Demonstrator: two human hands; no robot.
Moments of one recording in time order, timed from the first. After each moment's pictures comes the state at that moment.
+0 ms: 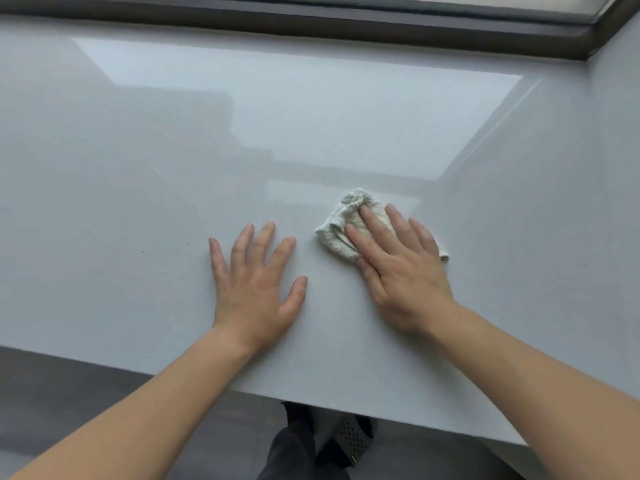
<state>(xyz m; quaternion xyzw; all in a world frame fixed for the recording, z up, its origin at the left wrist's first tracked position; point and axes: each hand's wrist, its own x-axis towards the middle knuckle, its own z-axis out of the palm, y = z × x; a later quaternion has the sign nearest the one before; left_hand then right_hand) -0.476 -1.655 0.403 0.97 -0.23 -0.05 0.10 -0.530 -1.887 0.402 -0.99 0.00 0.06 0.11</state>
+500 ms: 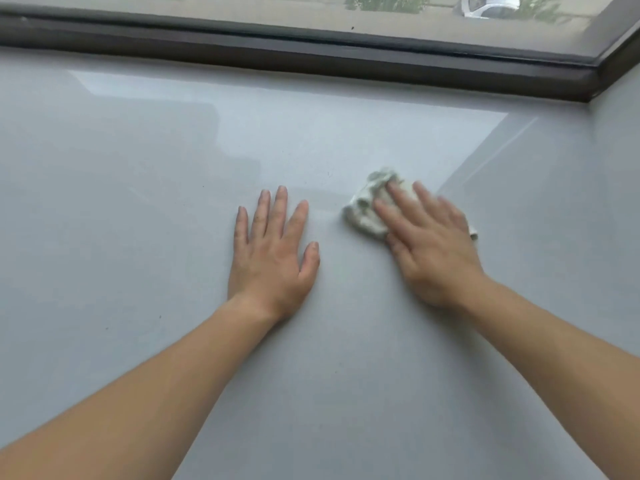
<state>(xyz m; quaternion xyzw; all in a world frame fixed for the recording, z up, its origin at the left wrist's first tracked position) -0.363 -1.732 0.400 0.97 -0.23 -0.08 0.08 -0.431 -1.972 0.403 -0.99 0.03 0.05 0.09</state>
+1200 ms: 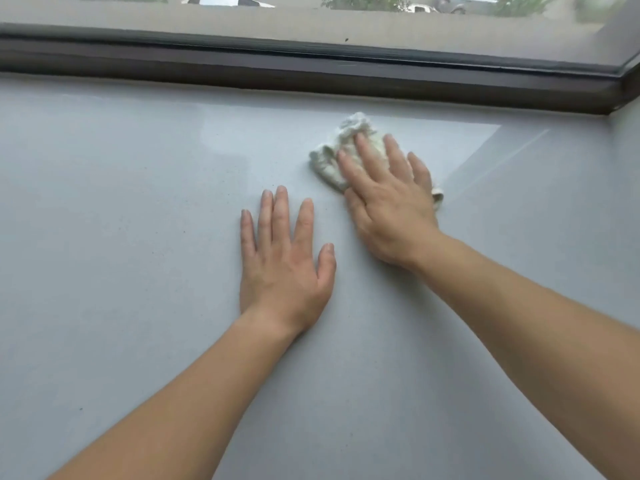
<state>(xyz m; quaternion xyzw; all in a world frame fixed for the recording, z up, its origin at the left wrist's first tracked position) -0.316 -1.774 0.396 0.97 -0.22 -0.04 0.10 -0.310 -1.958 0.404 -0.99 0.08 0.05 0.09</state>
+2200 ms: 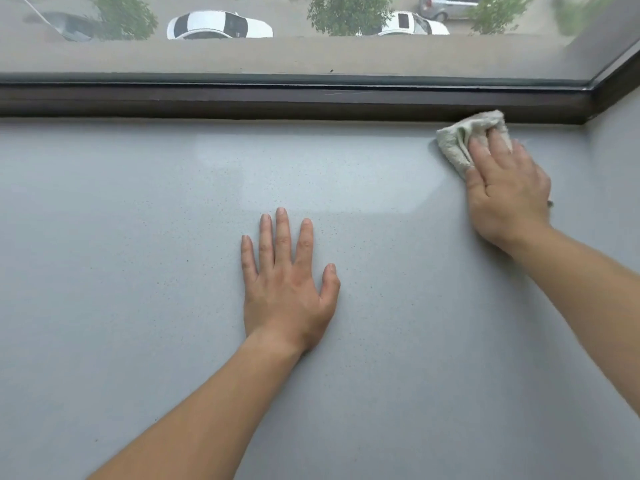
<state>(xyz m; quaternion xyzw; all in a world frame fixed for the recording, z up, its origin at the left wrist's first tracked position) -0.320 -1.776 0.395 0.97 -0.22 -0.07 0.05 -0.345 -2.096 0.406 -0.95 0.30 0.00 0.09</state>
